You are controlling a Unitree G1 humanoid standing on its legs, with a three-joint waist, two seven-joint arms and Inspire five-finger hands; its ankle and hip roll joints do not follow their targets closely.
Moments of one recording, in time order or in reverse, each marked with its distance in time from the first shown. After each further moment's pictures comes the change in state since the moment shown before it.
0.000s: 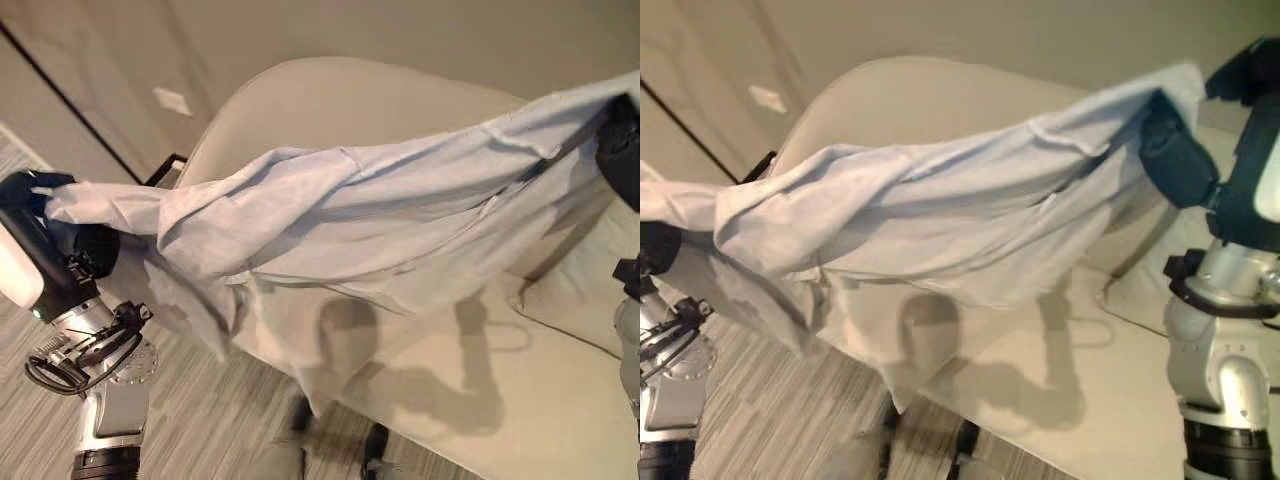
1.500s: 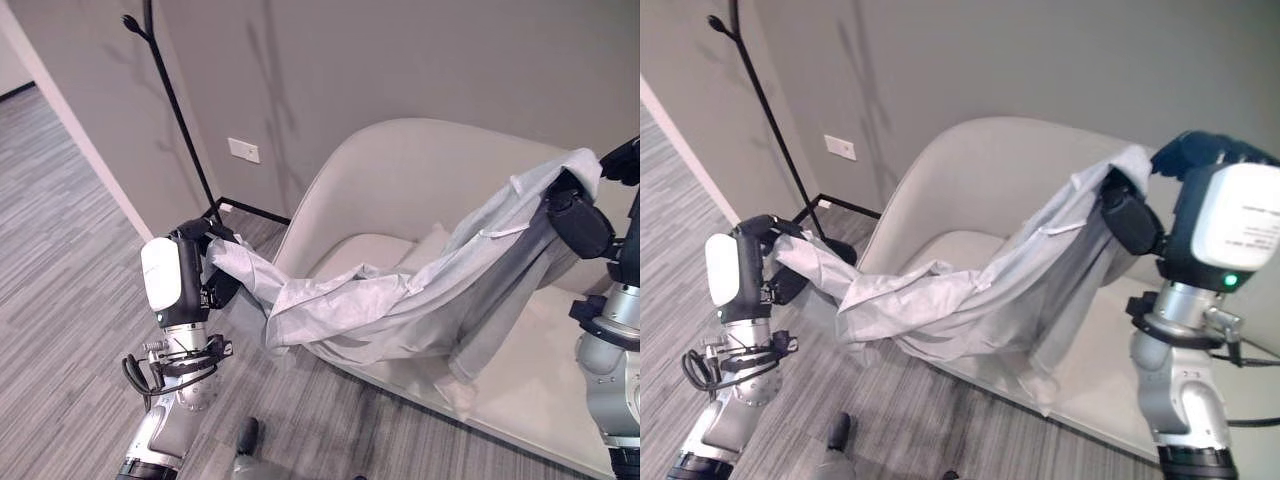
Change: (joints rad) left arm 0.035 -0.010 -0.361 0.147 0.029 0.017 -0.164; right arm 0.044 0.103 0.194 0.042 0.049 -0.010 -0.013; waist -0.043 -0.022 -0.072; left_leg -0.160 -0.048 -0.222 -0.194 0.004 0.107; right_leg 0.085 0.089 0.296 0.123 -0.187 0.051
